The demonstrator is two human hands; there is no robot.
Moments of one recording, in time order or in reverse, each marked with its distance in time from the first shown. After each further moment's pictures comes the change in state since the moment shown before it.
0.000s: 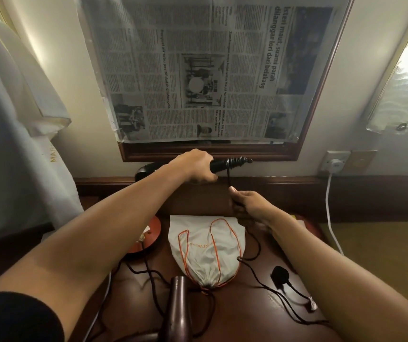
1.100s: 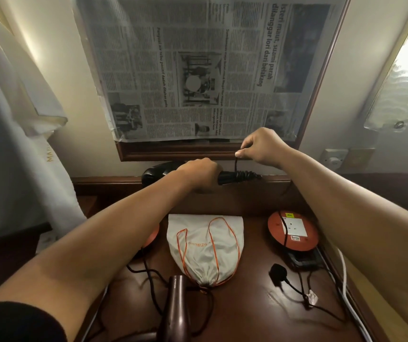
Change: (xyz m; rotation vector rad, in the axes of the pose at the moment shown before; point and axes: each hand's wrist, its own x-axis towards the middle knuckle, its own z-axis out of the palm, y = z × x) left_hand -0.004 0.021 0.020 0.105 -0.047 0.095; right_hand 0.006 -0.116 -0.037 -1.014 0.365 -0.401
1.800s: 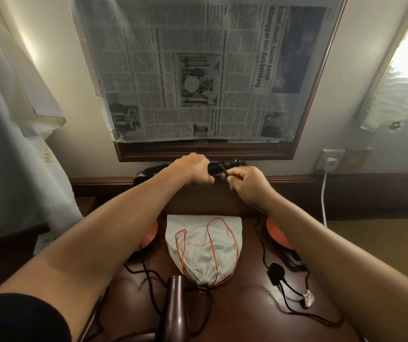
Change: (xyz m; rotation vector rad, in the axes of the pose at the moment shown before) left_hand 0.007 -0.016 -0.004 -0.042 0.002 -0.172; right_hand -0.060 -0.010 0.066 0.311 0.033 0.067
